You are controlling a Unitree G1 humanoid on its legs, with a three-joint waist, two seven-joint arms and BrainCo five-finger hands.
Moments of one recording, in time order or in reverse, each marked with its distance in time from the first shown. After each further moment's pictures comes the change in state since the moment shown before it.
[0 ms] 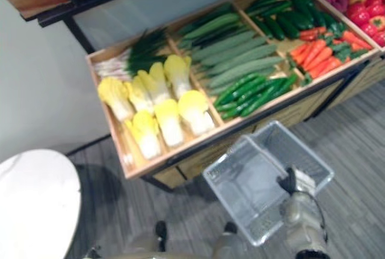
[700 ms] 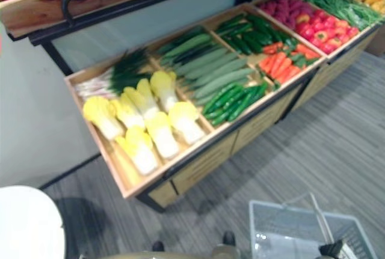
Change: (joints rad) left arm 0.090 -0.054 0.075 -0.105 0.000 -0.025 0.269; right arm 0.115 0.077 -0.271 0.393 0.087 0.065 -0.149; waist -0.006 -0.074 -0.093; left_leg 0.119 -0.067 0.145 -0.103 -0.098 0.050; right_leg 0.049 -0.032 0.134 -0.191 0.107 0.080
